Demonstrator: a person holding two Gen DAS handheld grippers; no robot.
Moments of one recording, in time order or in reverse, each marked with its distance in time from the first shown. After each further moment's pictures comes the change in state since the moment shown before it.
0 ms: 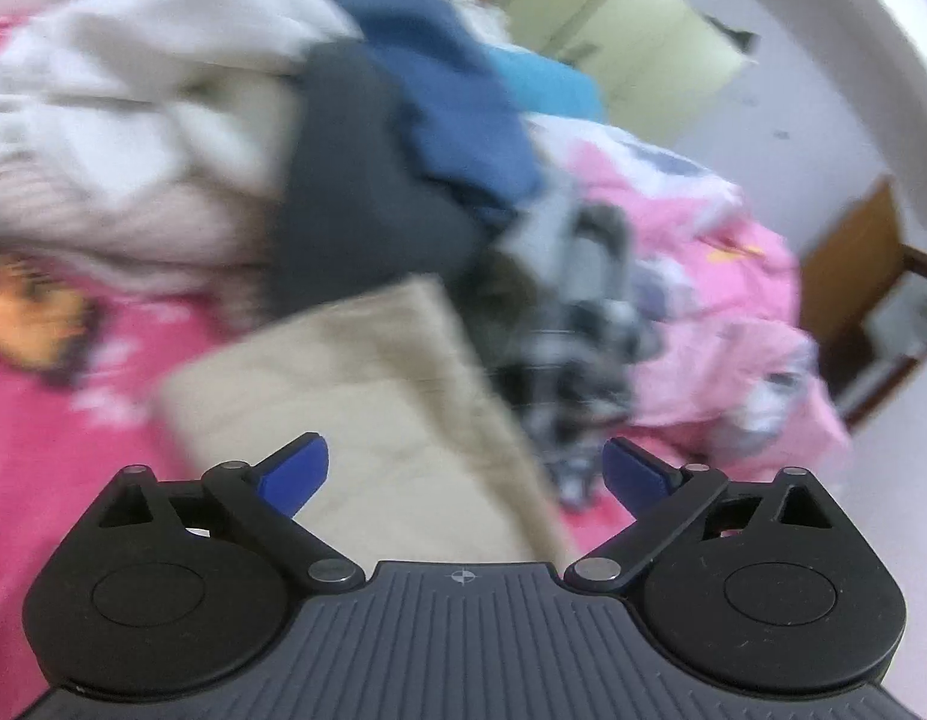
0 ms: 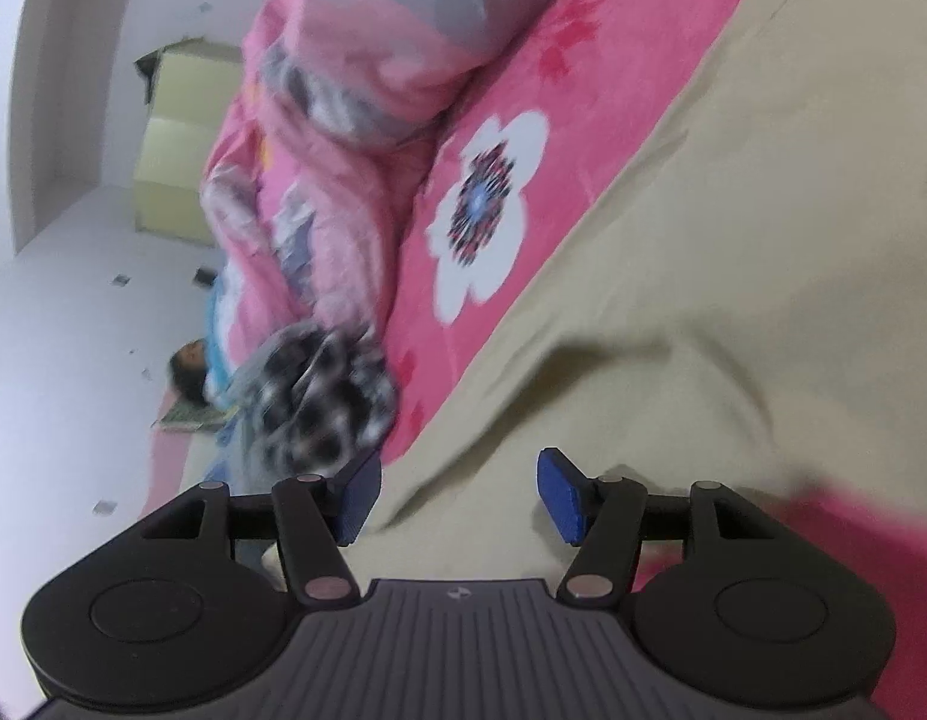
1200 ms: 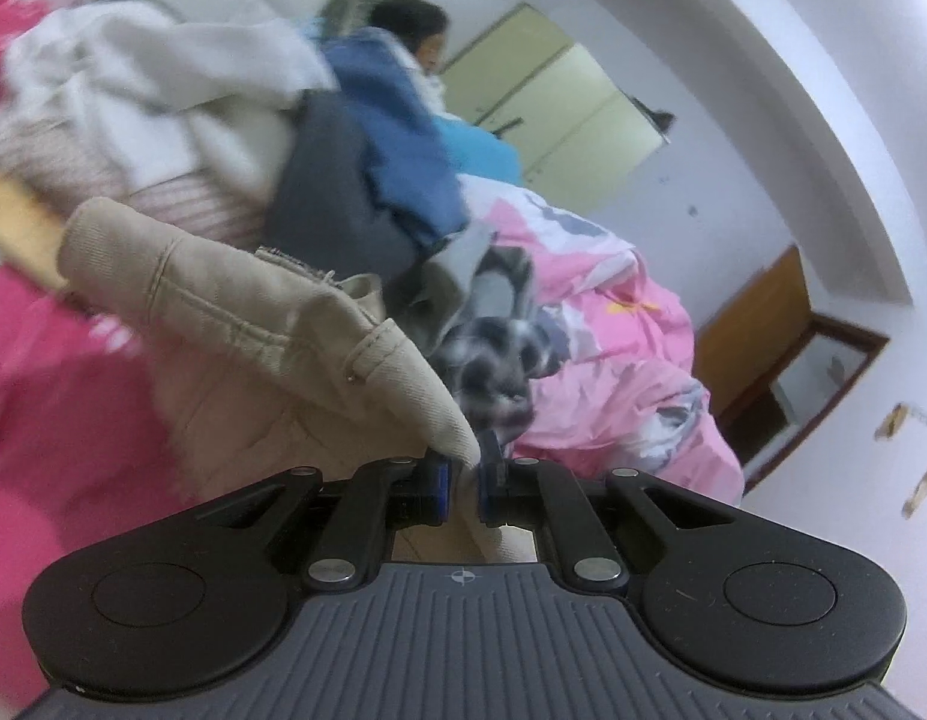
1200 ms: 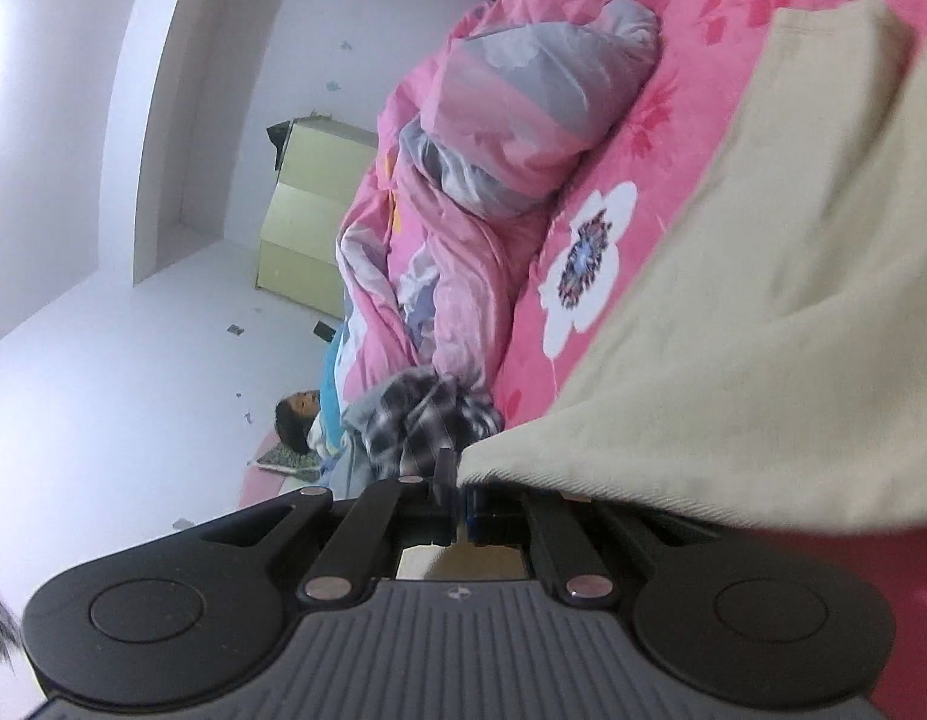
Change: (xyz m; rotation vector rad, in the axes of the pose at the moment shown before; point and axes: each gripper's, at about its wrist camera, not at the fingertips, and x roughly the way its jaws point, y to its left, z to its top) left arm -0.051 -0.011 -0.047 -0.006 -0.157 -0.239; right arm -0.057 -0.001 -0.084 -0.099 -0.248 0.206
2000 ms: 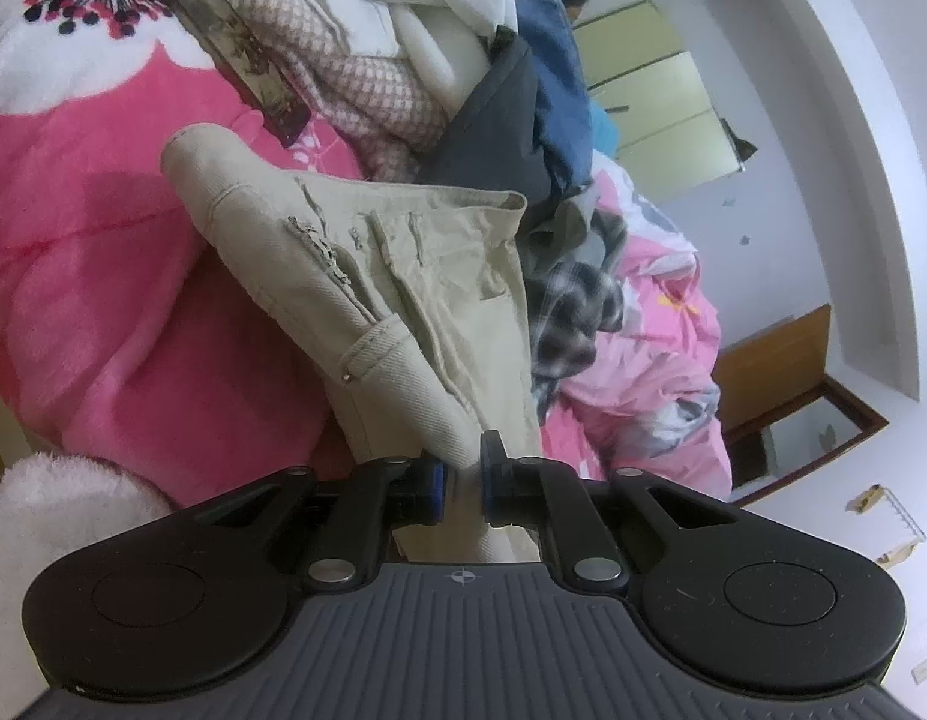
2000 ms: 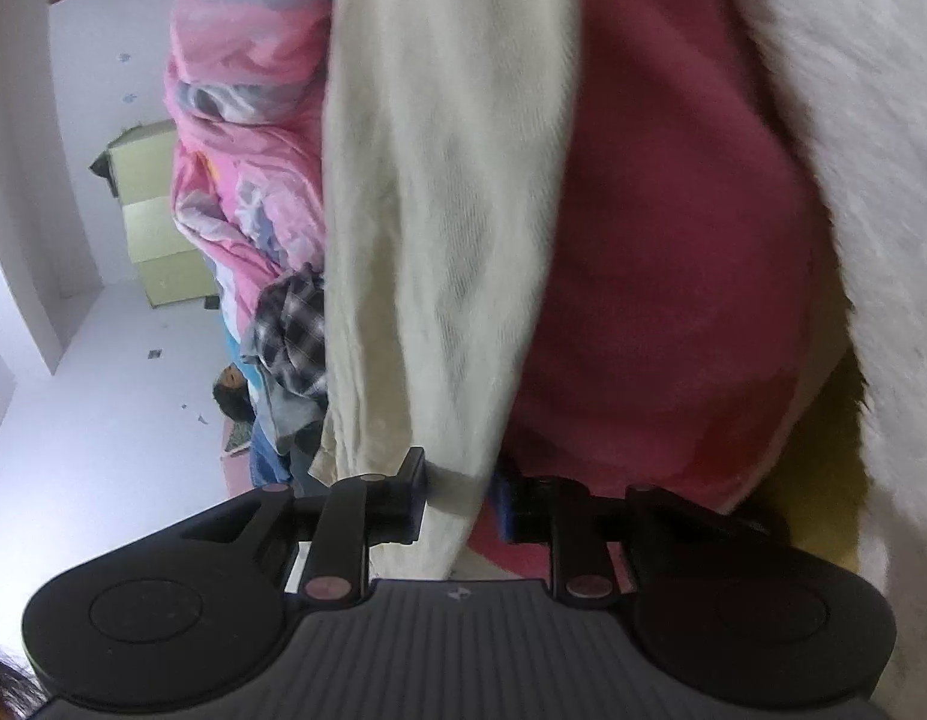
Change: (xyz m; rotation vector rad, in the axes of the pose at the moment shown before) left arm -0.083 0.090 -0.056 -0.330 0.089 0.030; right arm -0.048 -0.098 -0.114 0.457 0.207 -0.128
